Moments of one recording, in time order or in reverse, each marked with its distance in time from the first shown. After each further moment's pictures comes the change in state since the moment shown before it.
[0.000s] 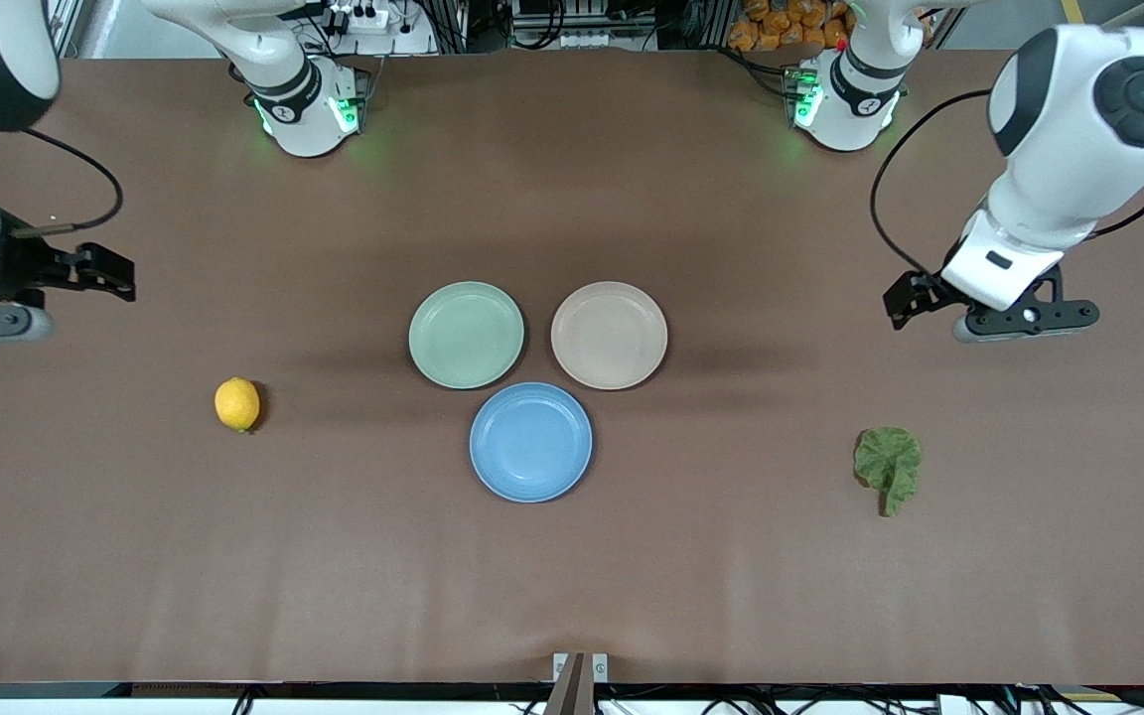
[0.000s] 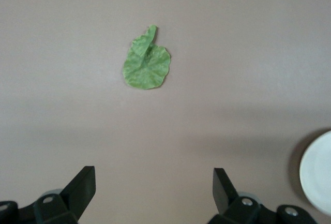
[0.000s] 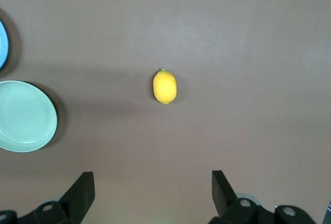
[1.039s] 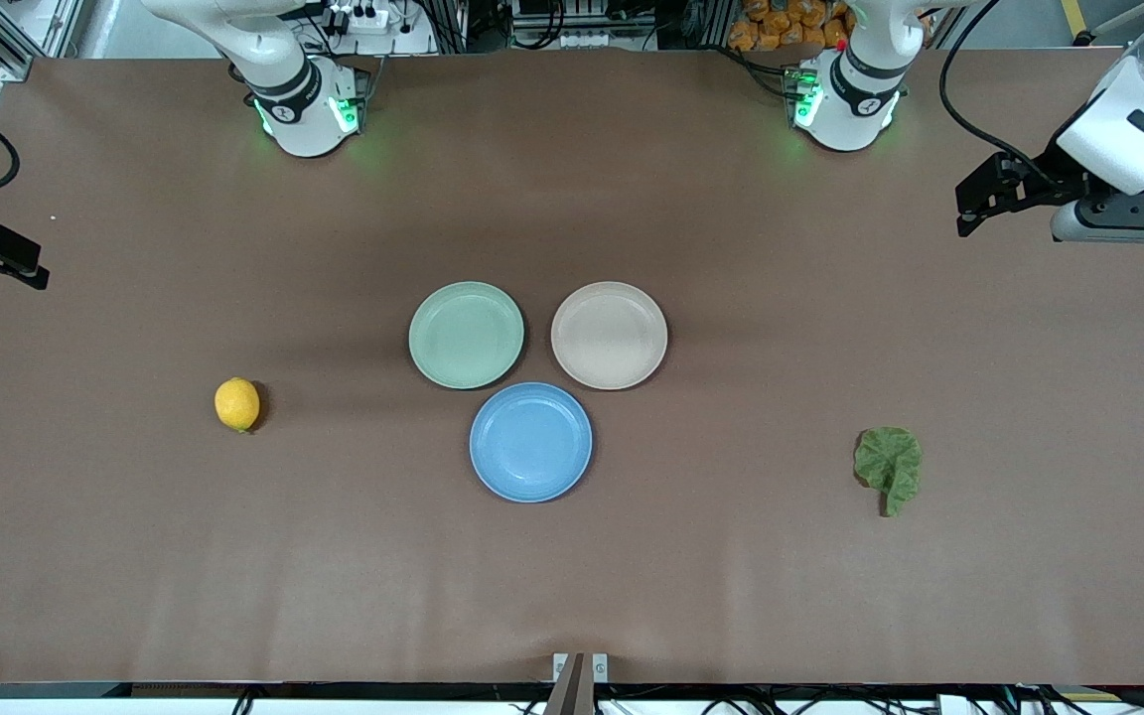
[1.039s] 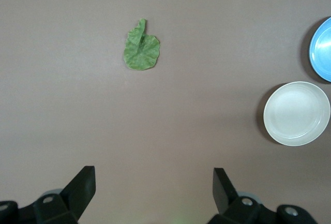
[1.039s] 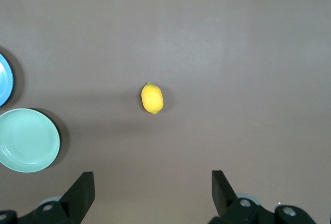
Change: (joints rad) left arm 0.022 -0.008 -0.004 0.346 -0.070 -0.390 0.120; right arm -0.004 0.000 -0.090 0.097 0.039 -0.017 0.026
